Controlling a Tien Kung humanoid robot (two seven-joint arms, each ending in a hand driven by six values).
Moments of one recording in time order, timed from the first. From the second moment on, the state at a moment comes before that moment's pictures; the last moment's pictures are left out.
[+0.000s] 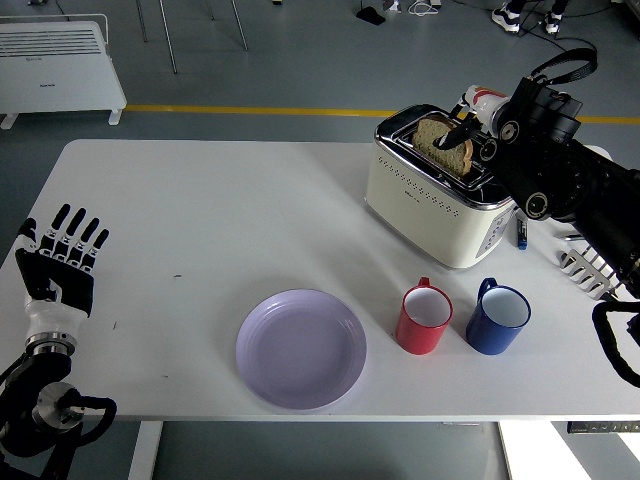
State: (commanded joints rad) left arm -0.06 0.00 -1.57 -1.24 0.61 0.05 -0.28; right arm 1.25 0.00 0.70 0.39 -1.63 0.10 -0.44
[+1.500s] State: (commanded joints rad) left arm -0.06 0.00 -1.57 -1.23 0.62 0.06 -0.29; right arm 1.24 0.00 0.61 0.38 -1.56 0.05 -0.41
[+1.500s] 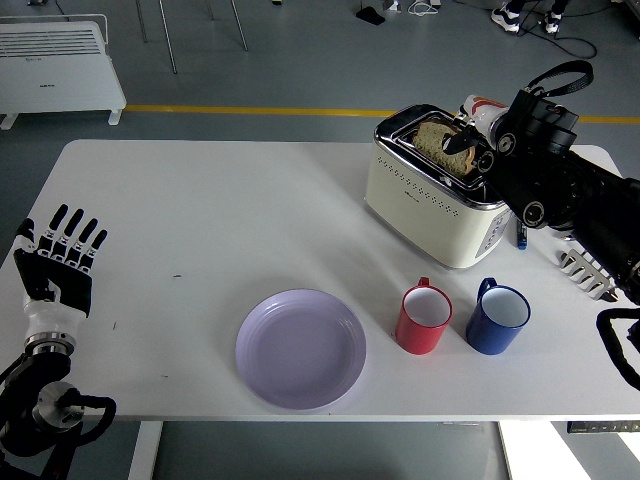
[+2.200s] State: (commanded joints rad) left arm -0.06 0.00 -1.57 -1.22 0.62 0.06 -0.29; right arm 1.27 0.00 0.64 0.50 -1.62 0.11 -0.46
